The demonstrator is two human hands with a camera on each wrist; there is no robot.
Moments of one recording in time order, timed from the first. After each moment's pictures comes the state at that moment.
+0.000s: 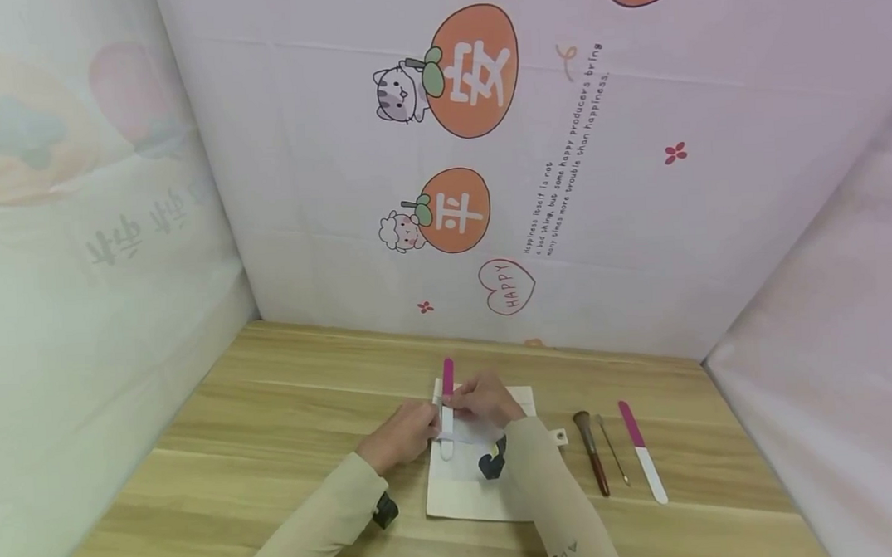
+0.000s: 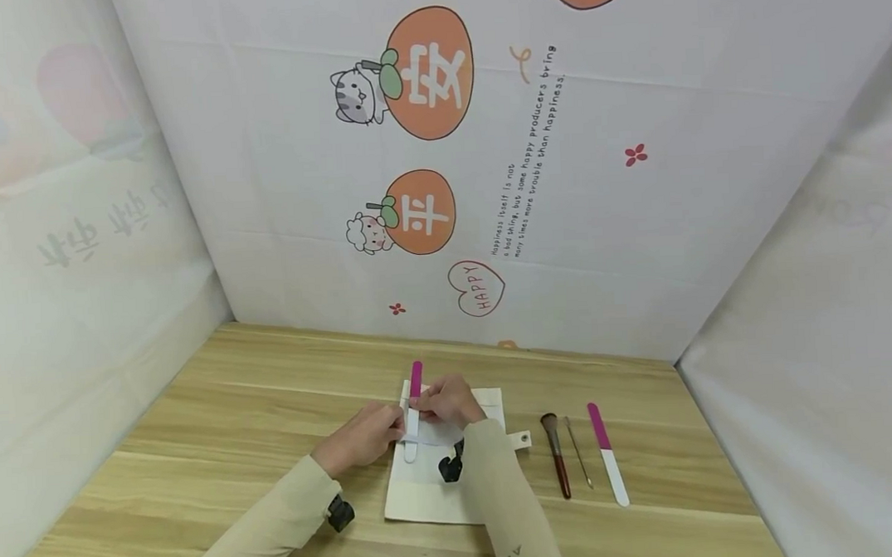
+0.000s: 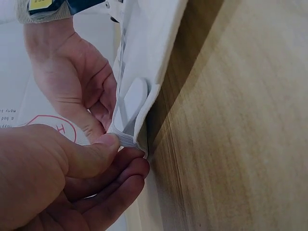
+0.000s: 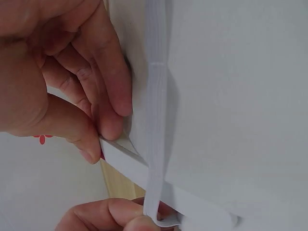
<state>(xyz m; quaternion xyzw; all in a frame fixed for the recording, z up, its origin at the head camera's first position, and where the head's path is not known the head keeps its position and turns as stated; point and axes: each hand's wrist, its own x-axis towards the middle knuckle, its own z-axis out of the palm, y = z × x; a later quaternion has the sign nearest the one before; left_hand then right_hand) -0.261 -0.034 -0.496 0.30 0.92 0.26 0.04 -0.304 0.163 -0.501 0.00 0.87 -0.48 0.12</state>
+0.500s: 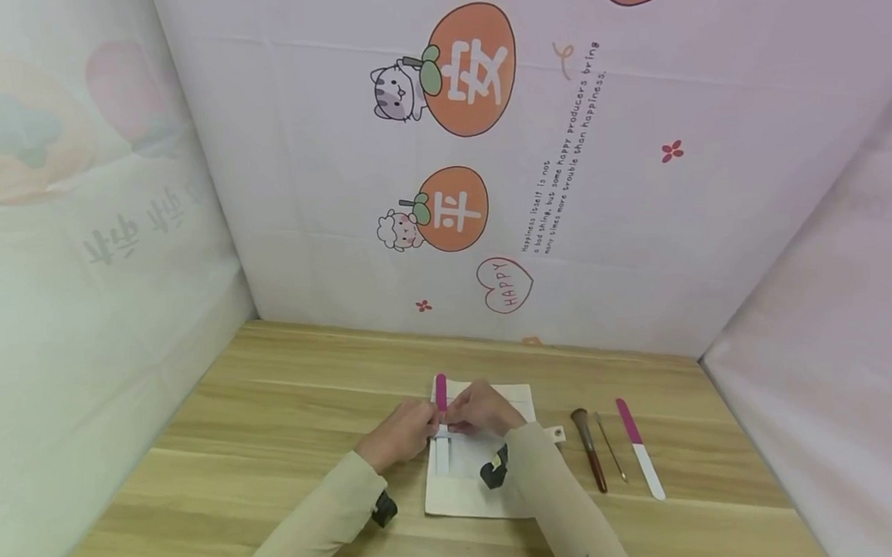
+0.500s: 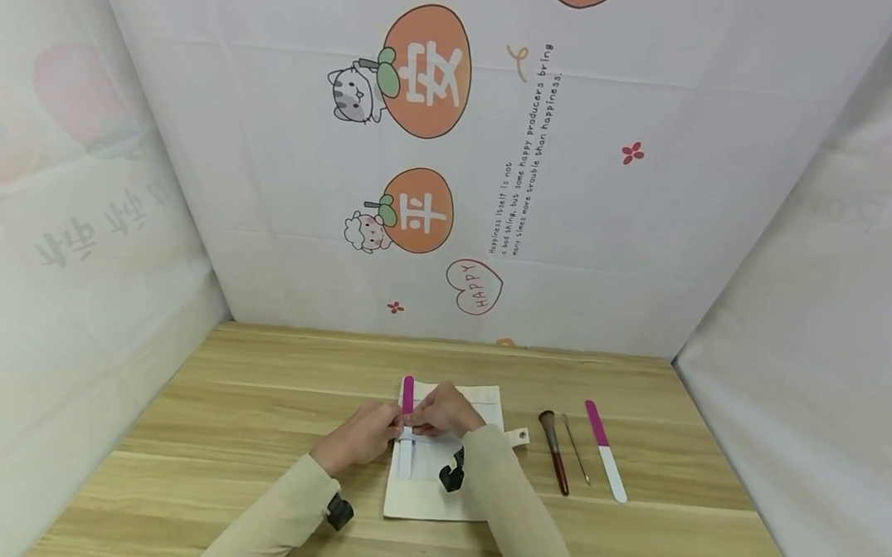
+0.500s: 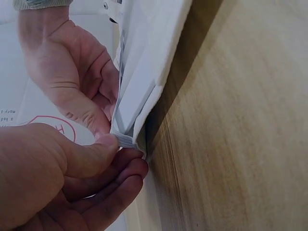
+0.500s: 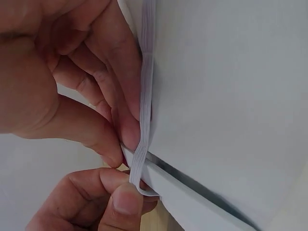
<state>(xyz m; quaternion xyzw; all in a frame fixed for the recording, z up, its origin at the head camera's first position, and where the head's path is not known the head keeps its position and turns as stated) -0.261 -0.033 -0.497 0.31 0.92 0.25 0.04 -0.286 0.157 -0.494 -0.02 0.87 -0.46 0.19</state>
